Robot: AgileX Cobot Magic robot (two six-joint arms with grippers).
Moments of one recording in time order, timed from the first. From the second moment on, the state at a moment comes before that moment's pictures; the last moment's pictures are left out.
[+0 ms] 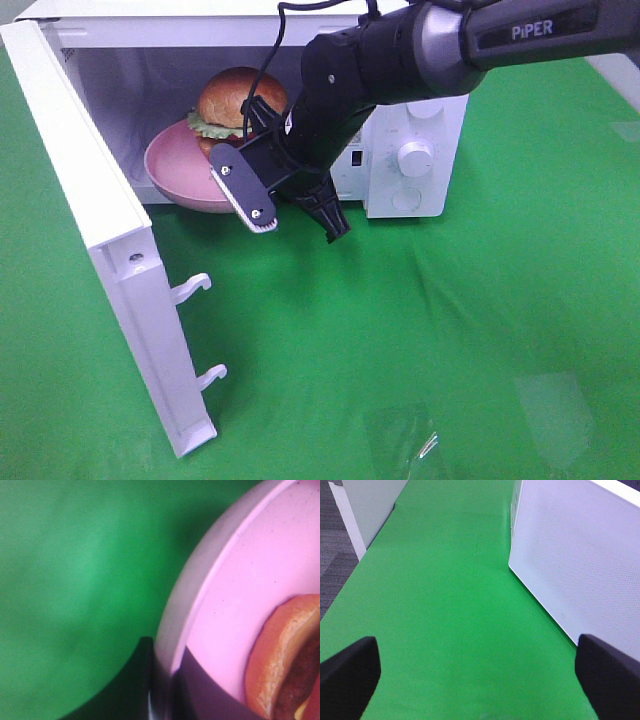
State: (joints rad) left arm 0.03 -0.01 -0.52 0.01 1.04 -0.06; right arm 0.64 2.19 -1.61 -0.03 0.45 -1.59
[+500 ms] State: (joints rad) left arm 0.03 -0.01 -0.52 0.01 1.04 -0.06; right arm 0.64 2.06 -1.44 -0.03 0.38 -1.64
